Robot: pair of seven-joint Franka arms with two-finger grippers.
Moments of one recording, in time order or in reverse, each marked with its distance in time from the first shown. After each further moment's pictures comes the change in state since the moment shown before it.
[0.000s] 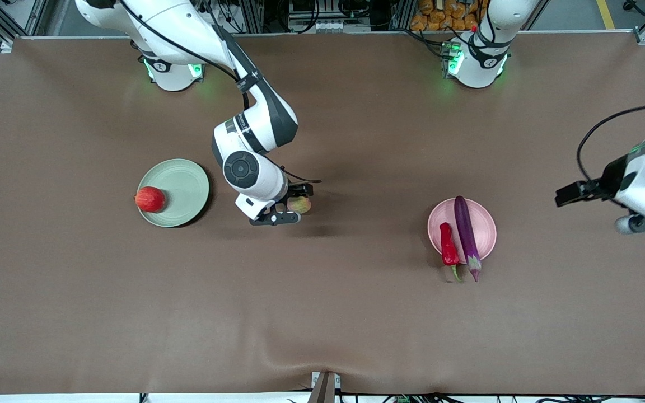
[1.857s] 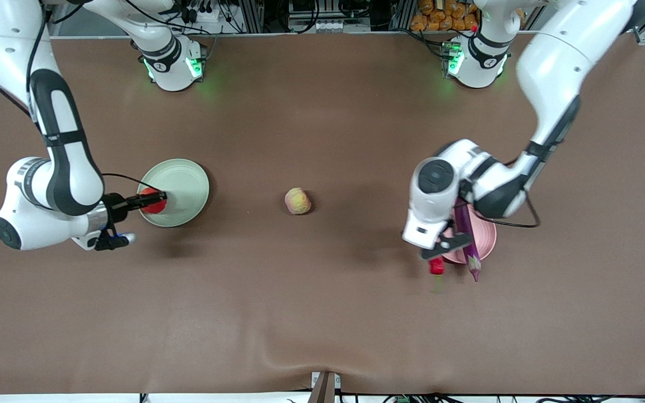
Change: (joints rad) left arm -0.851 0.076 0.770 -0.258 0.161 0.649 -0.682; right arm -0.648 -0.091 0.017 -0.039 0.033 -0.512 -0.658
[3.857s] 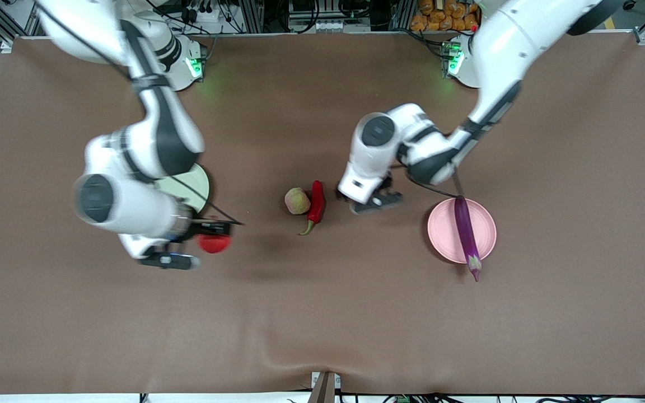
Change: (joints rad) left arm -0.282 -0.019 -0.059 -0.075 -0.160 0.134 -0.115; right arm 0.269 -0.048 -0.035 0.175 -0.125 0.212 0.484
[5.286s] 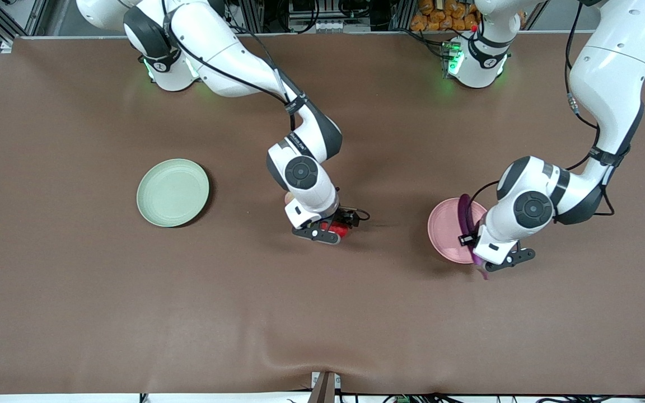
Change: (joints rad) left arm 0.453 -0.008 0.135 -0.005 -0.071 -0.051 0.487; right arm 0.472 0.484 0.037 0.281 0.003 0.462 0.659
